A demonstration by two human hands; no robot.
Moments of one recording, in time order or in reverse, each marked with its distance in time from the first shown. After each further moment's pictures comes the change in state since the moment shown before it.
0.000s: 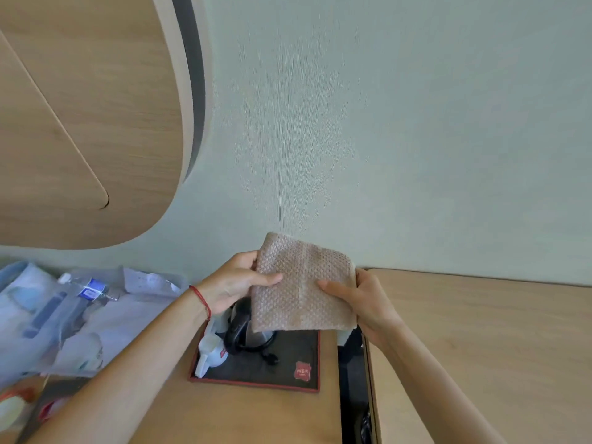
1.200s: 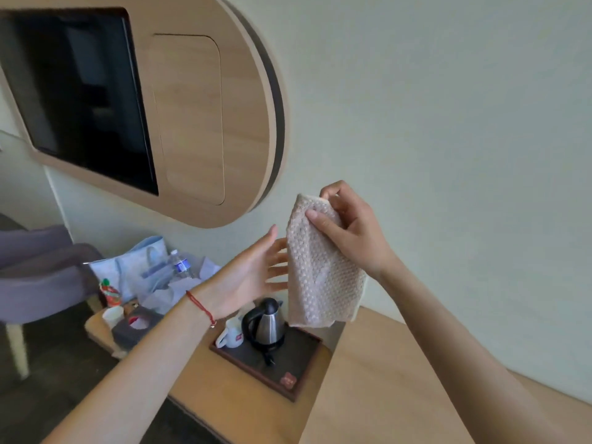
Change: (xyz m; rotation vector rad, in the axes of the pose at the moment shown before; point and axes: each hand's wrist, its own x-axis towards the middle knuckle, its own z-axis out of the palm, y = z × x) left_hand -0.262 0.049 0.241 -0.189 0.135 0.420; right_hand -0.250 -0.181 -0.029 -0.523 -0.489 -1.028
